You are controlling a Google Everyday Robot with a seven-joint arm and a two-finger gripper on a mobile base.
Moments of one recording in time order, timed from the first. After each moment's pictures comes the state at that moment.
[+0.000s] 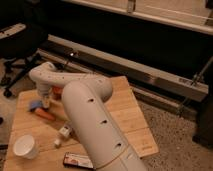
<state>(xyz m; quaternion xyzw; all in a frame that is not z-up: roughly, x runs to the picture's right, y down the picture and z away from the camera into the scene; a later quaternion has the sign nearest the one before) -0.394 0.067 0.917 -0.29 -0.21 -0.15 0.92</state>
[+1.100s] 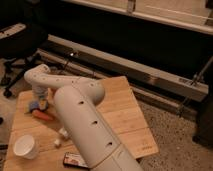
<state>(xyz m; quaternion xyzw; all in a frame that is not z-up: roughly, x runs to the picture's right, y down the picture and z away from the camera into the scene) -0.418 0.085 0.922 -0.31 -0.21 -0.16 0.91</state>
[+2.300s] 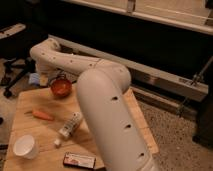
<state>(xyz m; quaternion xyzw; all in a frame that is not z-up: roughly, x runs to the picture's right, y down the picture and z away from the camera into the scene) -0.346 -0.090 0.836 -0.17 -0.23 0.00 0.96</state>
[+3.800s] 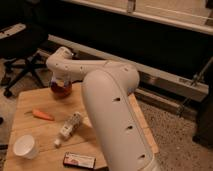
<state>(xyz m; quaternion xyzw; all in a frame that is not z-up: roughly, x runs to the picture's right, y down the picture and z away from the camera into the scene) -0.283 -0.063 0.905 -0.16 -0.11 0.11 0.97</state>
